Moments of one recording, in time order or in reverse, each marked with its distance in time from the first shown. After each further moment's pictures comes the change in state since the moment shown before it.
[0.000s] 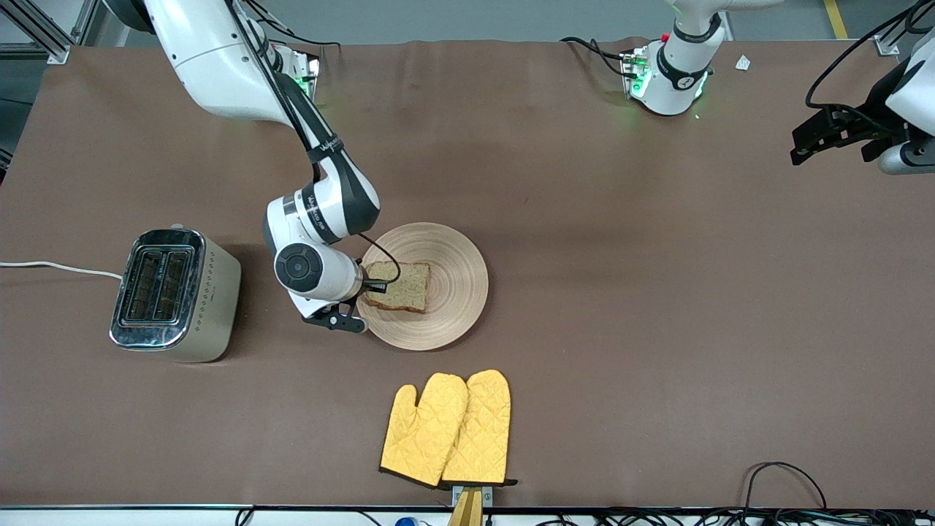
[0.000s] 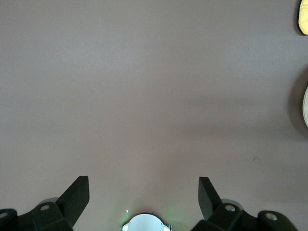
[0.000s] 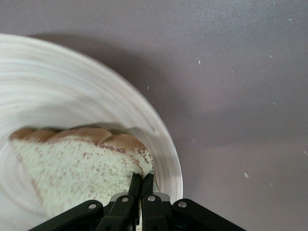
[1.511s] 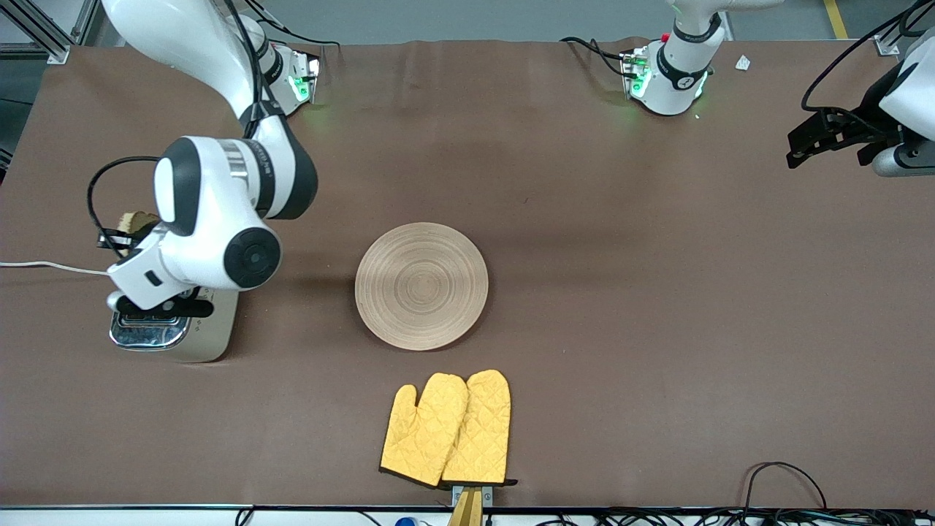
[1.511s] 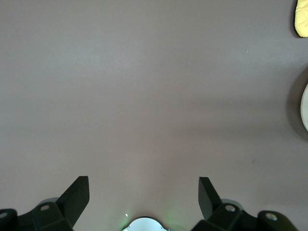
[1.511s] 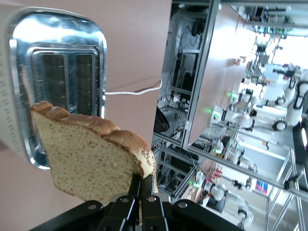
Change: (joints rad) left arm -0.009 0.001 -0.001 -0.005 0.000 0.018 0.000; right arm -0.032 -0.081 -0.093 0.334 -0.963 -0.847 -0.256
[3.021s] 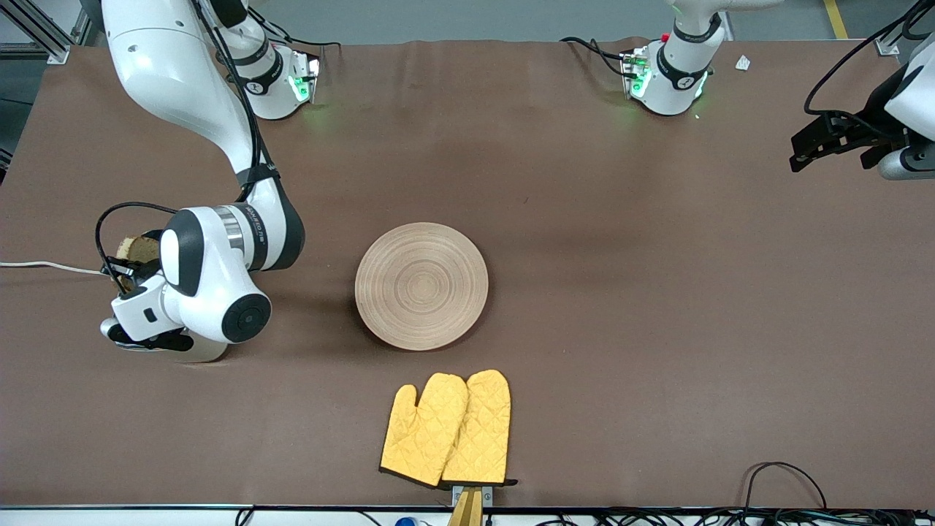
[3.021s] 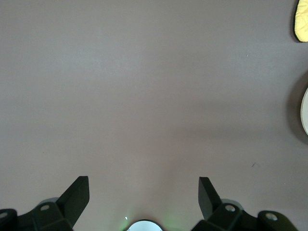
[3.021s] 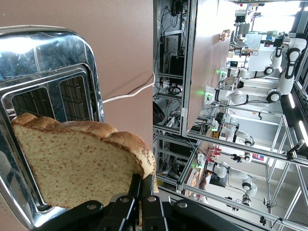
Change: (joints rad) left arm 0.006 0.007 0.001 0.006 0.000 0.011 0.000; right arm -0.051 0.136 -0.012 0.014 -0.014 0.042 0.171
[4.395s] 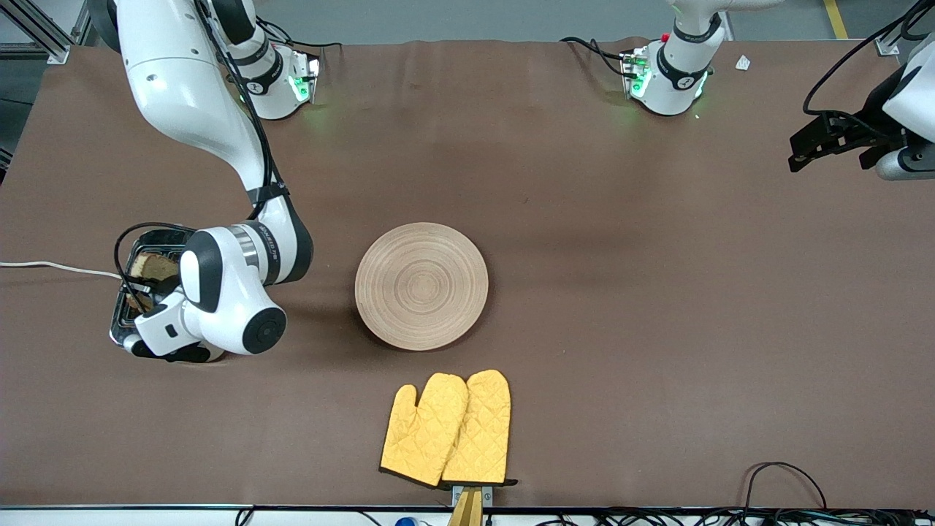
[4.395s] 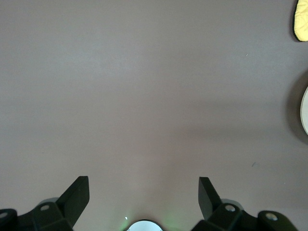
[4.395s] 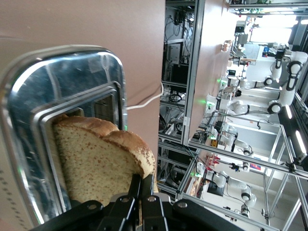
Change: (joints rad) left arm -0.003 0.001 0.000 0.000 0.000 0.000 0.000; right arm -0.003 0.088 -0.001 0.017 0.004 0.080 0.009
